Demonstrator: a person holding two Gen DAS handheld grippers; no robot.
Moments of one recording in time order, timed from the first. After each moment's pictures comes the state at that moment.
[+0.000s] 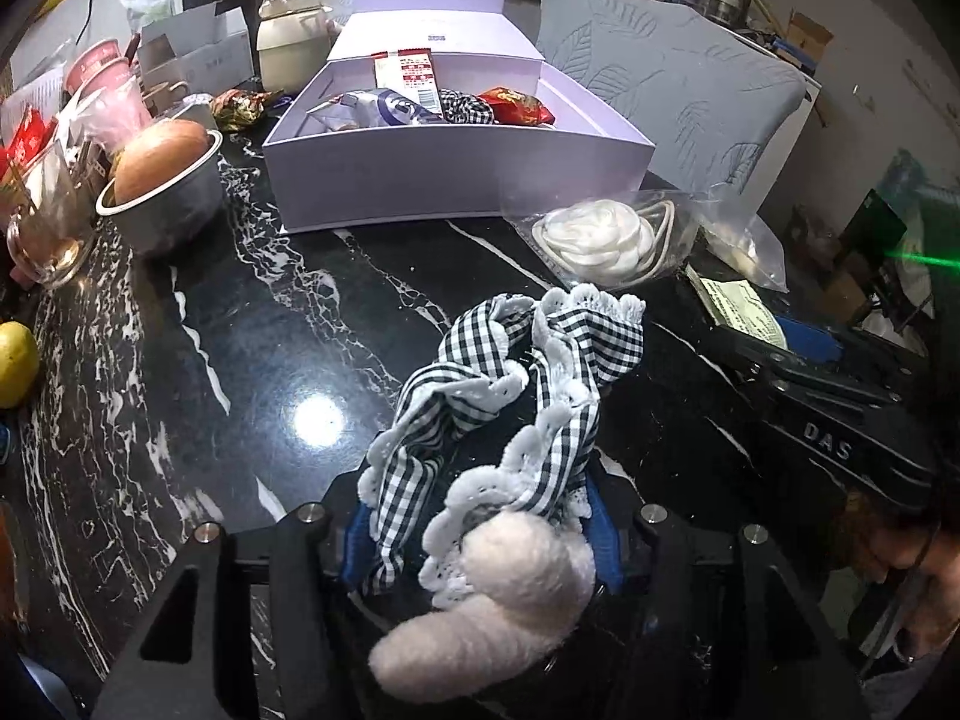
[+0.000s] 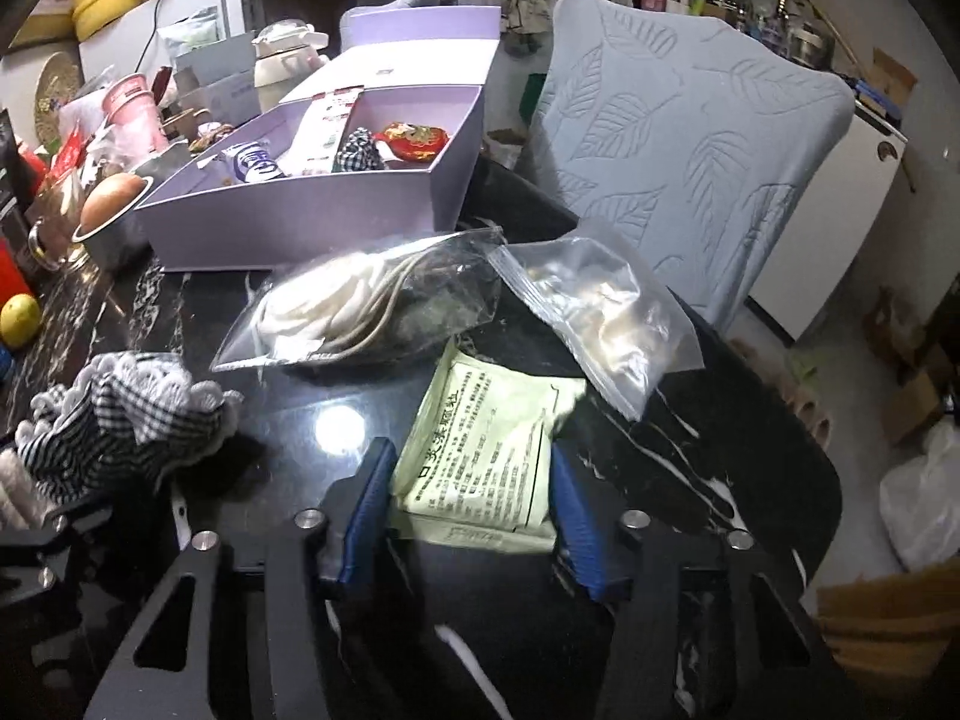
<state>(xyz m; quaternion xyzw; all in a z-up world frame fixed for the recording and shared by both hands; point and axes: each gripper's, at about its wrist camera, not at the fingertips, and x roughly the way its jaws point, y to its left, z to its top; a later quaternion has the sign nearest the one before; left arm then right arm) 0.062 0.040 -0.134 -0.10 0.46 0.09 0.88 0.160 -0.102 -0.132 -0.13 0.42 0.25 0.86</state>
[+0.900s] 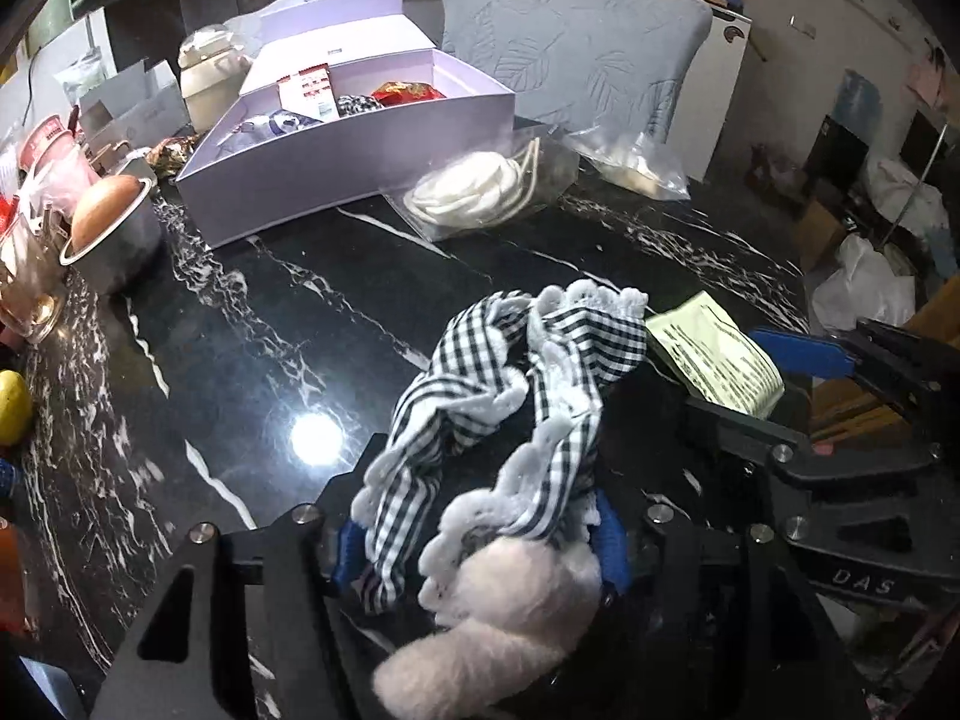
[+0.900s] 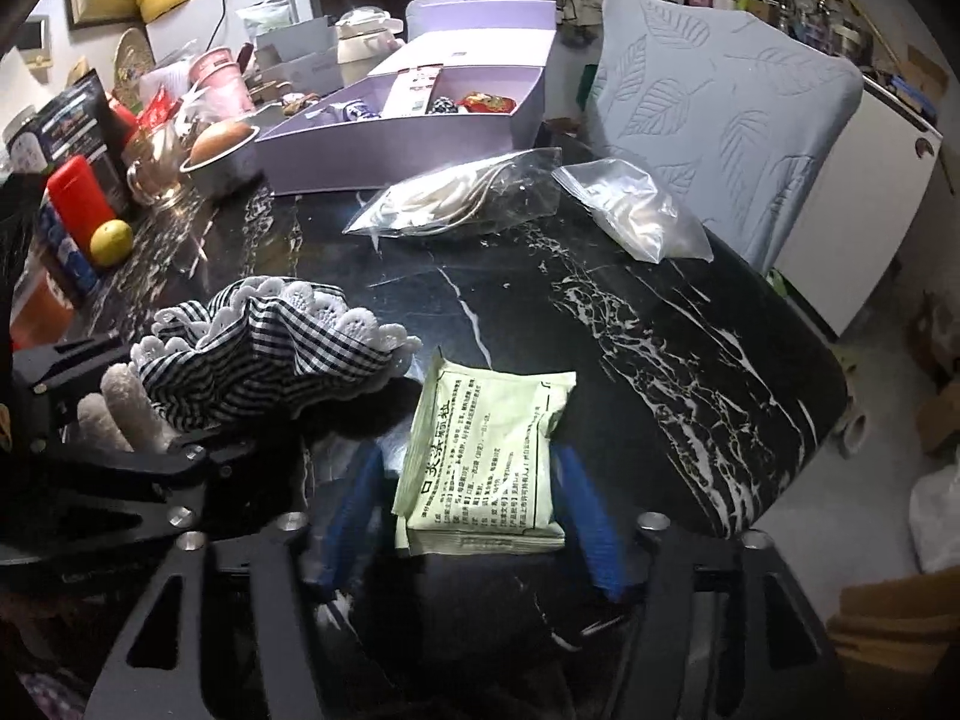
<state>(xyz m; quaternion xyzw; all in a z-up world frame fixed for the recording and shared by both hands) 0.044 -0.015 -0.131 -0.04 0.47 0.04 0.88 0.094 -0.132 -0.130 -0.13 0.43 0.31 0.83</state>
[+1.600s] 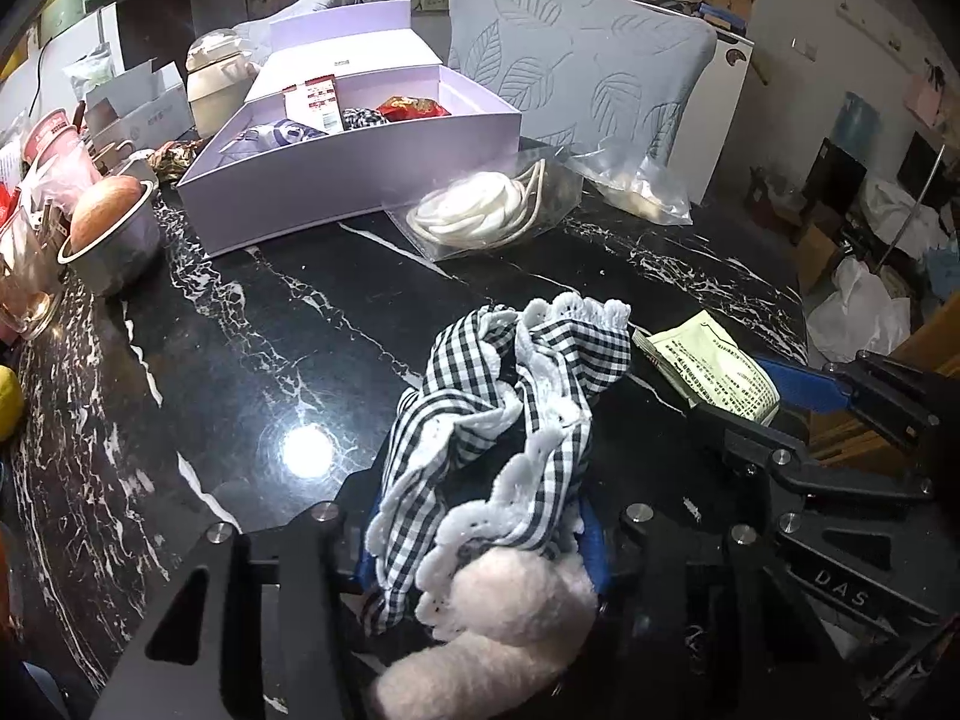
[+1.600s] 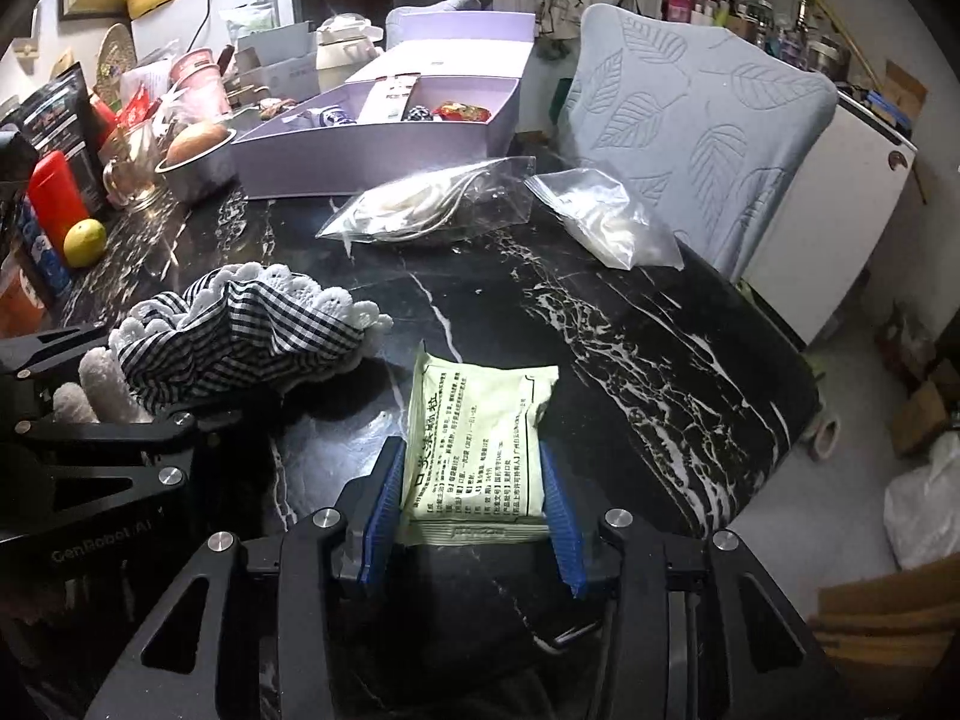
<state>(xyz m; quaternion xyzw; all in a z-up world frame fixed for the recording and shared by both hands) 0.047 -0.012 -0.132 -0.05 0.45 0.04 0.89 0.090 -0.135 -0.132 -0.14 0.41 0.28 0.85</state>
